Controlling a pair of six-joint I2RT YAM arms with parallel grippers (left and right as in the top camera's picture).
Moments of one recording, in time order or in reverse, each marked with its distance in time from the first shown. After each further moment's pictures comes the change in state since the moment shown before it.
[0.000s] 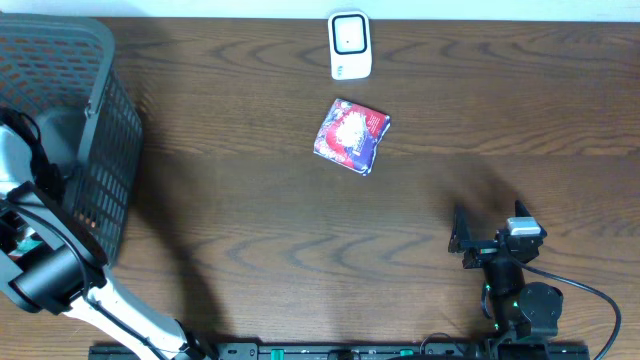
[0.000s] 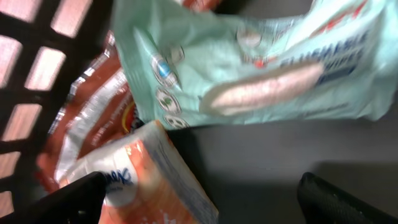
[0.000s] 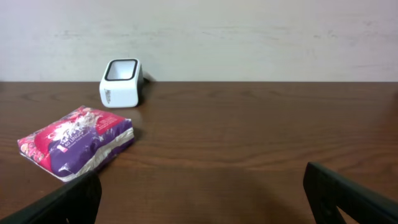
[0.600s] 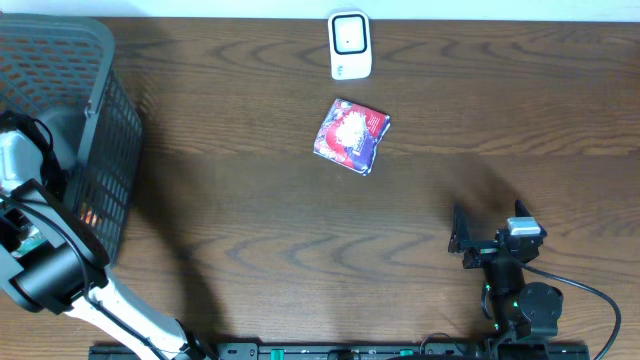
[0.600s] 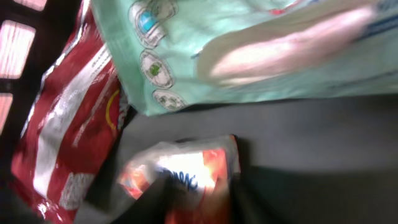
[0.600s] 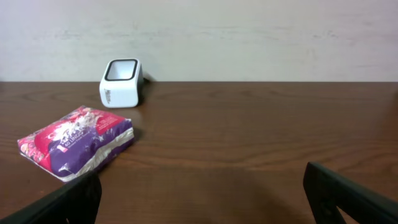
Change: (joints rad) left arm -0.014 -0.004 -0.070 0.063 0.020 0.031; right arm 0.000 0.000 0.000 0.000 0.000 0.000
